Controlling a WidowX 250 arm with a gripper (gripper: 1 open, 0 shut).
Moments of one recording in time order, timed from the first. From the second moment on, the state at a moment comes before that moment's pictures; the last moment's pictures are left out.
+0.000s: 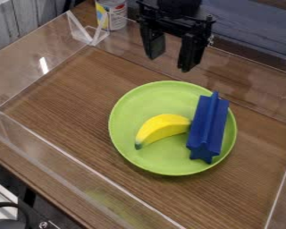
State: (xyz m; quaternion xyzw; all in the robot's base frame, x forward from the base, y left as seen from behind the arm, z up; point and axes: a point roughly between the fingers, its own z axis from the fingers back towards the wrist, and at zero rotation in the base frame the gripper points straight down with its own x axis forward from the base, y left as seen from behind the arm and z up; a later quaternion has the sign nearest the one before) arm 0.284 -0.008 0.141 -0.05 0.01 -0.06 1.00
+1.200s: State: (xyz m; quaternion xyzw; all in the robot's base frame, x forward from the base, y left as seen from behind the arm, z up) arm 0.286 -0.008 0.140 -0.04 0.00 -0.06 1.00
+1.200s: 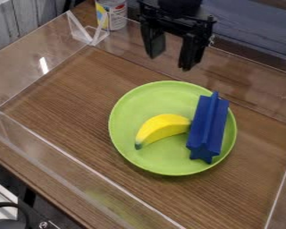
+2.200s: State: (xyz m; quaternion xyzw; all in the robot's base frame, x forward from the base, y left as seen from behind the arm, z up) arm 0.272 -0.012 0.118 -0.04 0.01 -0.07 1.00
